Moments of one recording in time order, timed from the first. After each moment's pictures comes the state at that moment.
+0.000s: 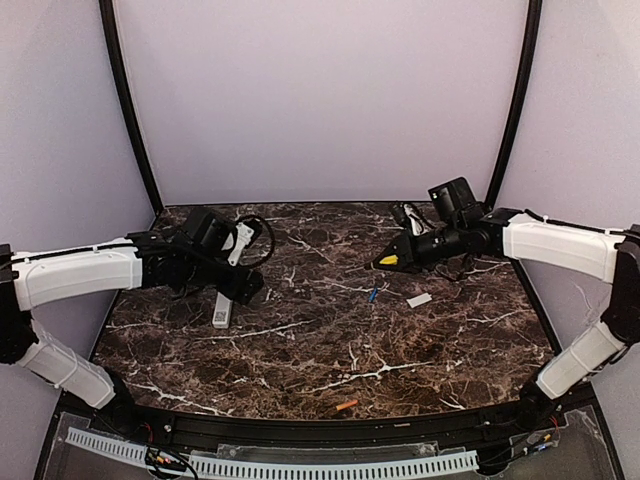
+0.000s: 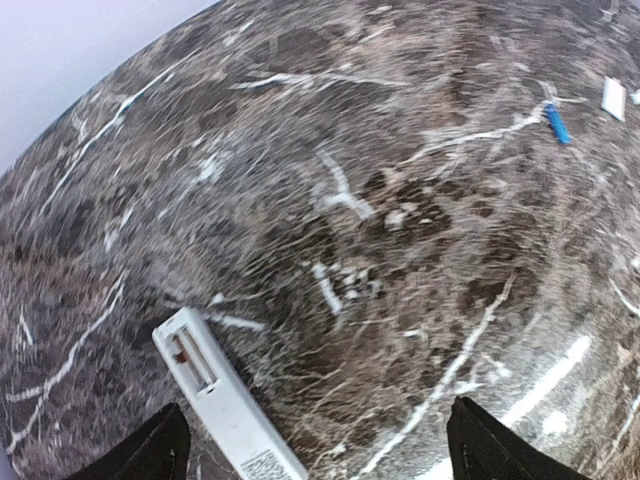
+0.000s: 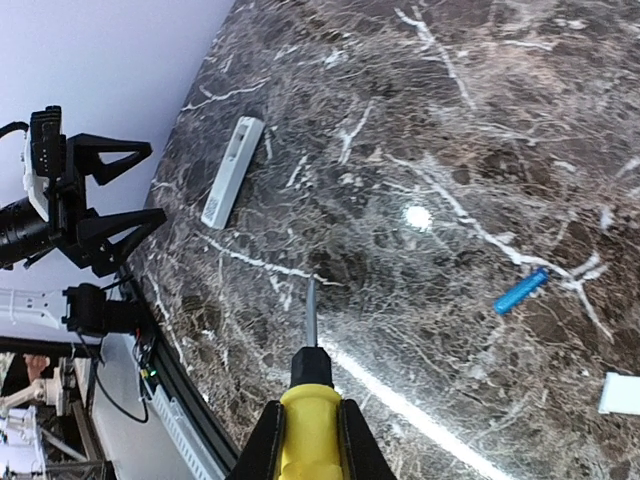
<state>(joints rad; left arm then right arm) -0.72 1.37 0.95 -0.45 -0.23 -0.07 0.58 1.46 1.05 -0.35 -0.54 0.49</state>
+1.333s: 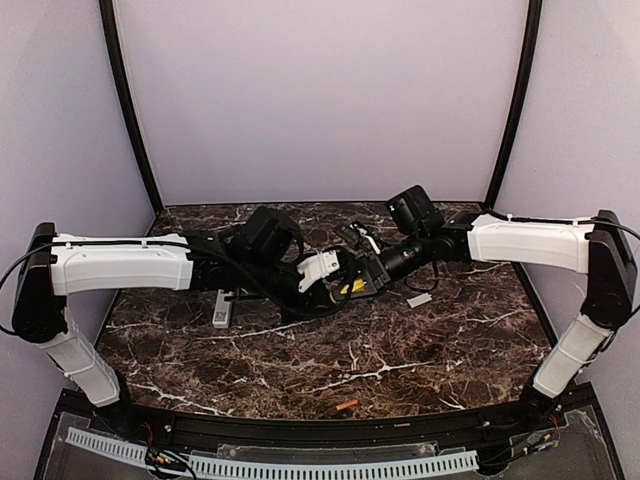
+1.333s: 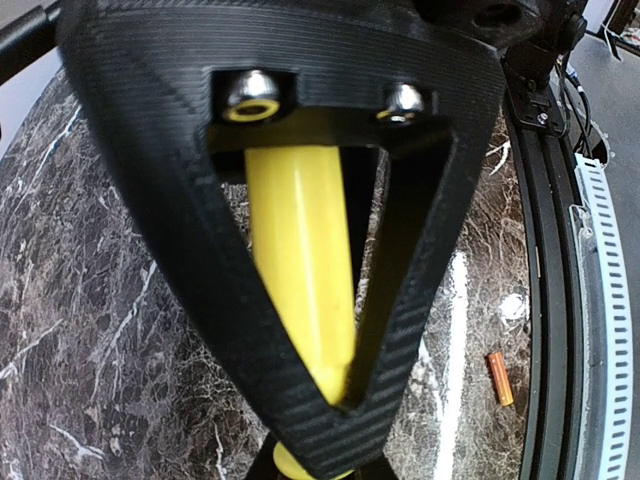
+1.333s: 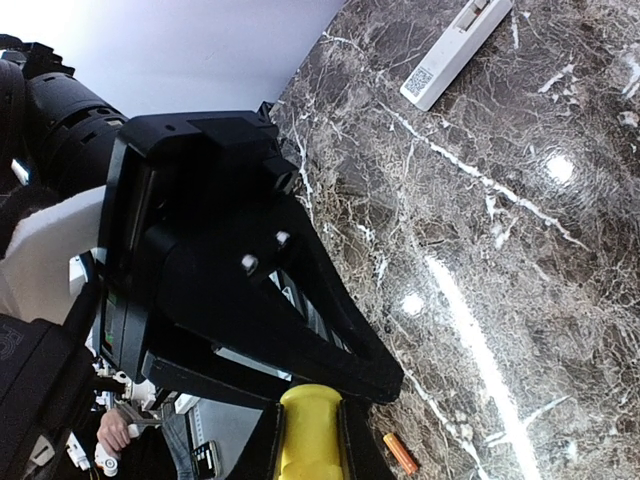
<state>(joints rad) -1.00 1.62 1.21 -0.35 0.26 0.32 0.76 1.63 1.18 -0.35 -0.94 0.38</state>
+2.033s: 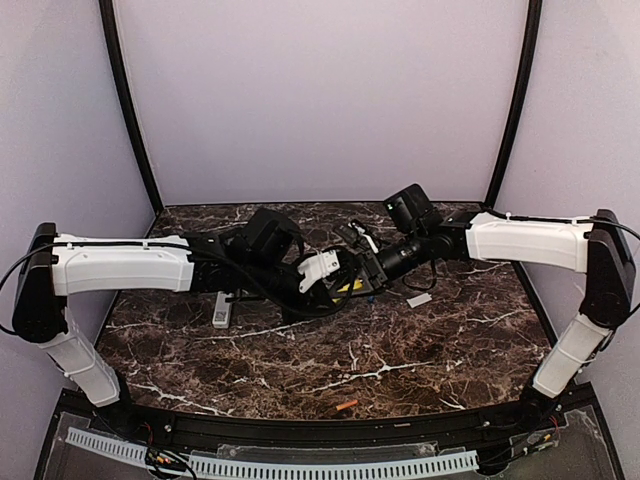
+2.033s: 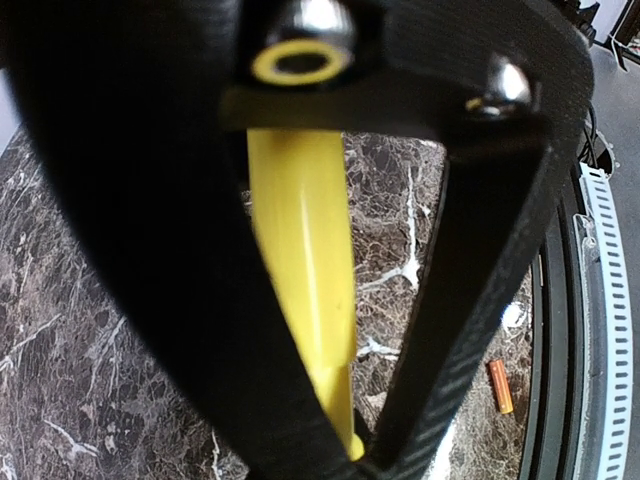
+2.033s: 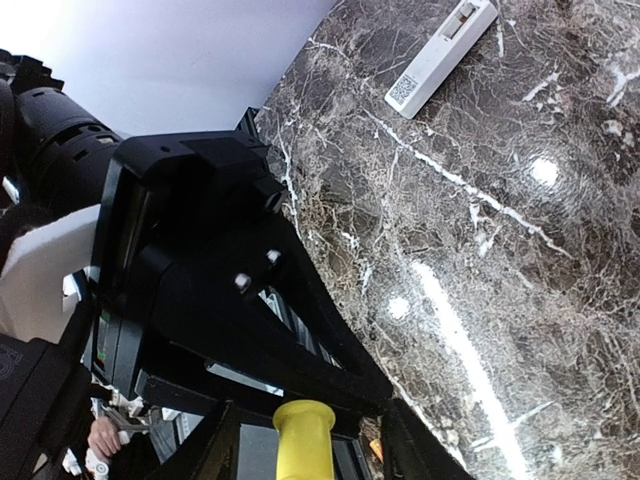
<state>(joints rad) -1.00 1.62 1.20 -0.33 0.26 0.28 0.77 1.64 1.20 -0.37 -0.90 0.37</state>
